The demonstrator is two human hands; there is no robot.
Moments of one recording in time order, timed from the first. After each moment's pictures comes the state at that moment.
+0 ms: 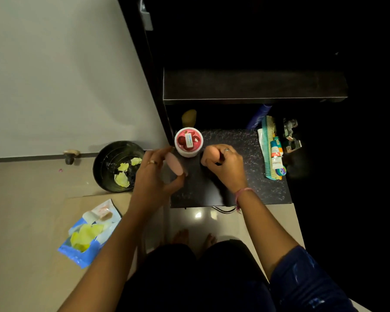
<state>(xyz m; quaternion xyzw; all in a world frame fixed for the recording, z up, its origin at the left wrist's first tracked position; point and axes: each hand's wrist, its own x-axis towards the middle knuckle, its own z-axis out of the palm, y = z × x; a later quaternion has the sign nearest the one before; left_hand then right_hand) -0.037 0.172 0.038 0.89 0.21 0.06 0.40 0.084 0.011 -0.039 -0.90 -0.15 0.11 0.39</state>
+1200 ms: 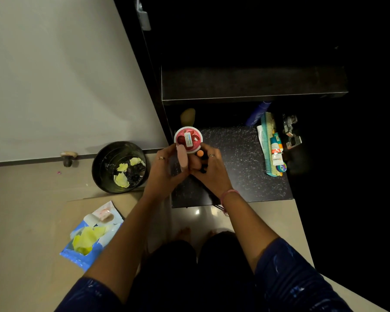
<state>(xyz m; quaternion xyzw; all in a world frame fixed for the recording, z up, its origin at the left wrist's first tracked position) -0.012 0.181 -0.018 0.85 0.17 0.01 0.50 0.056 0.043 -0.056 -0.86 -0.13 0.20 0.46</state>
